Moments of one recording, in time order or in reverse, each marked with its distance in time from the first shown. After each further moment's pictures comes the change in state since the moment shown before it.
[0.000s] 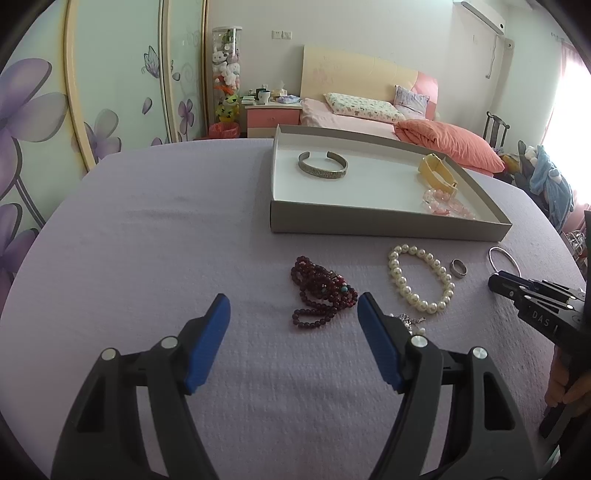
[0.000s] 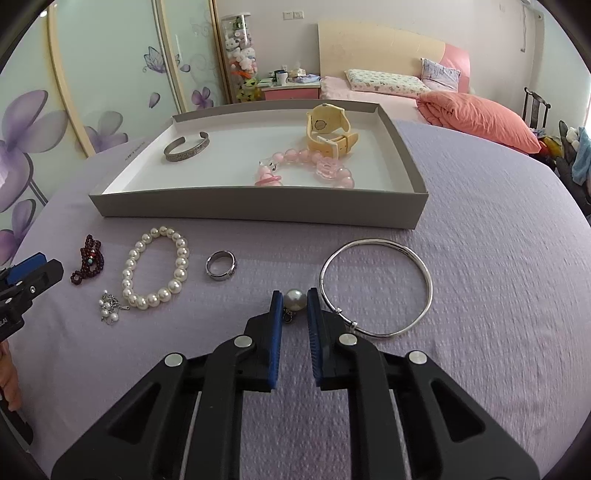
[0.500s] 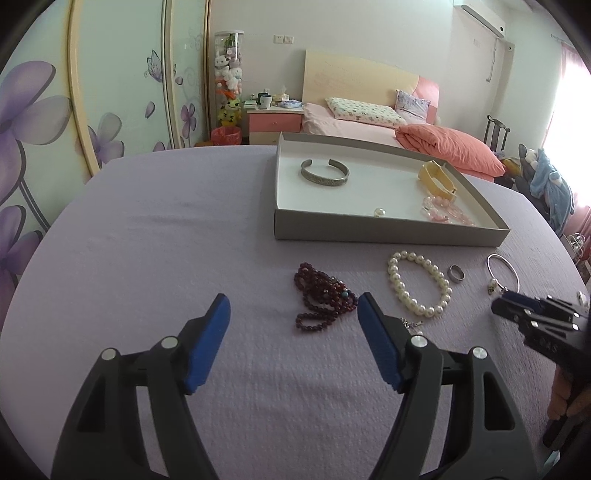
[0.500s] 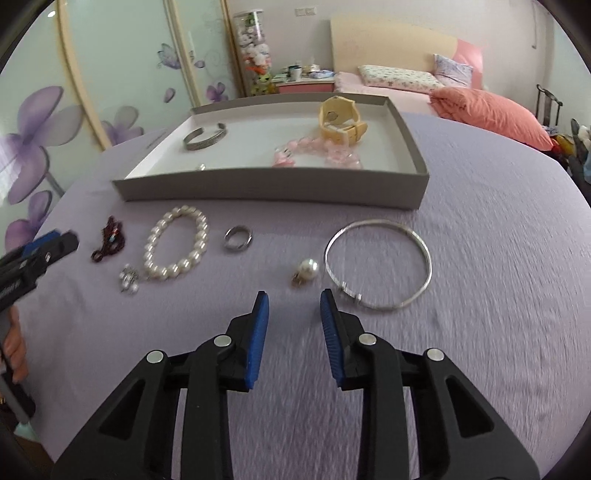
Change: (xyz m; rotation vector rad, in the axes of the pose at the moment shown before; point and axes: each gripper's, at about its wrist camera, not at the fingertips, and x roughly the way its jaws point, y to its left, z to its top) left arm -0.007 0.004 0.003 -0.005 -0.017 0.003; right arm -0.009 -0.002 -0.010 -0.004 0.015 0.056
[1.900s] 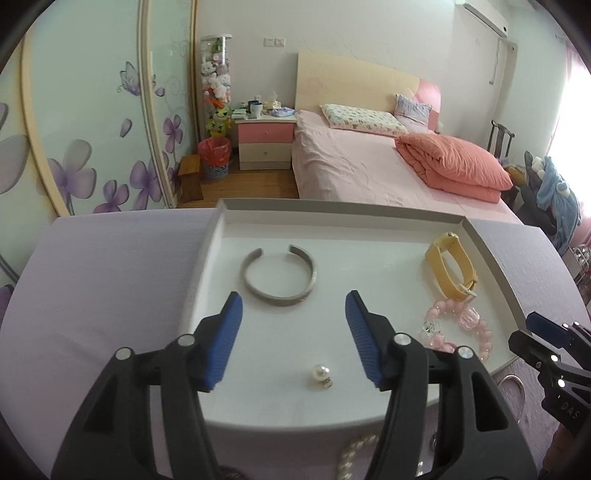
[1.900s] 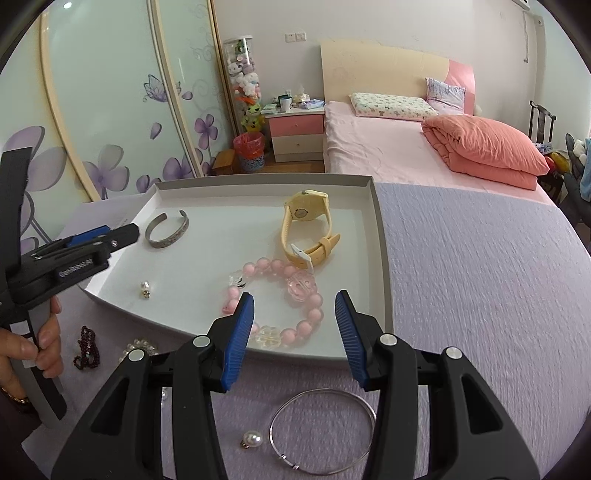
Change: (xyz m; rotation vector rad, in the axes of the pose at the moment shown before) left arm 0.097 -0.057 0.124 0.003 -0.018 0.007; right arm 0.015 -0.032 0.098 0.000 -0.102 -0.012
